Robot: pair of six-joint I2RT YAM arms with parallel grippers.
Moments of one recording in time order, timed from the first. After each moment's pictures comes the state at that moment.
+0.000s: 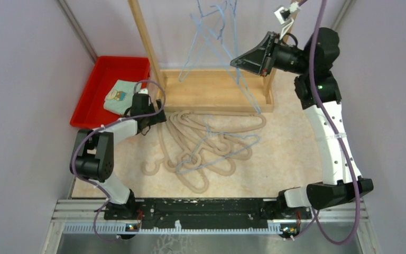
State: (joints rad) left arm -0.18 1.66 0.89 0.04 -0.12 -0.35; right arm 0.24 1.37 1.76 -0.20 -1.09 0.68
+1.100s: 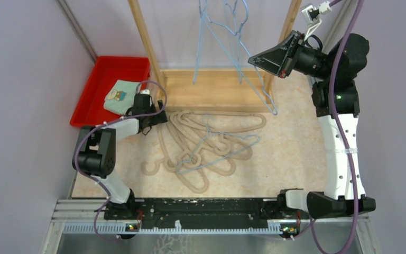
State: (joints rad) left arm -0.18 1.71 0.91 0.05 -0.09 -0.35; right arm 0.06 1.27 1.75 -0.19 -1.10 0.75
